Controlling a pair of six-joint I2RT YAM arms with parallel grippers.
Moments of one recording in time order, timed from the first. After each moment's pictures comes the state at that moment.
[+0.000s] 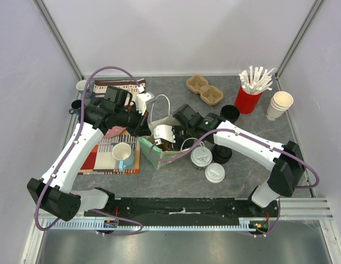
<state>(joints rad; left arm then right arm) -0.40 1.27 1.36 -0.99 0.53 0.21 0.89 1.60 1.38 -0.76 -0.20 -0.79</state>
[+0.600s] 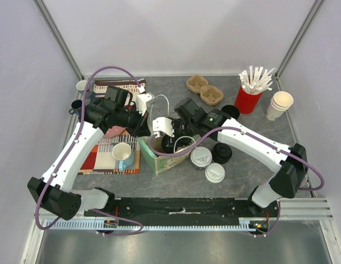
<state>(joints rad) -0.40 1.28 1.37 -1.02 0.53 0.23 0.89 1.57 1.45 -0.78 -0.23 -0.73</state>
